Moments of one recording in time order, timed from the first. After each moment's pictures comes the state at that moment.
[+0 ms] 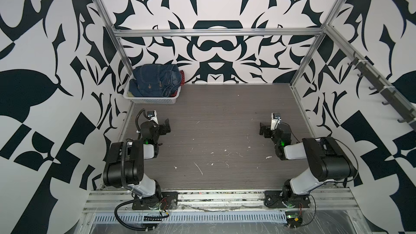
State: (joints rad) left arm 0.10 1.55 0.38 0.80 0.11 -0.08; right arm 0.04 1.58 0.32 0.84 0.04 0.02
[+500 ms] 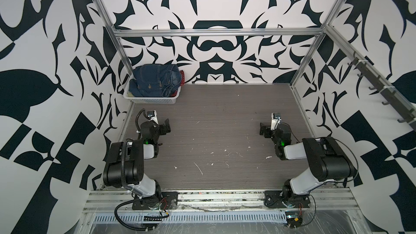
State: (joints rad) left arm 0.10 1.55 0.38 0.80 0.11 -0.08; right arm 0.04 1.58 0.32 0.84 0.05 0.02
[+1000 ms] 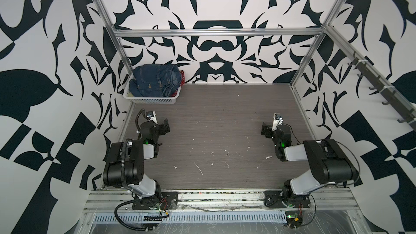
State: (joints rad) left arm 0.09 1.52 0.38 0.75 0.04 -0.10; right arm 0.04 1.48 0.29 0.79 0.17 0.05
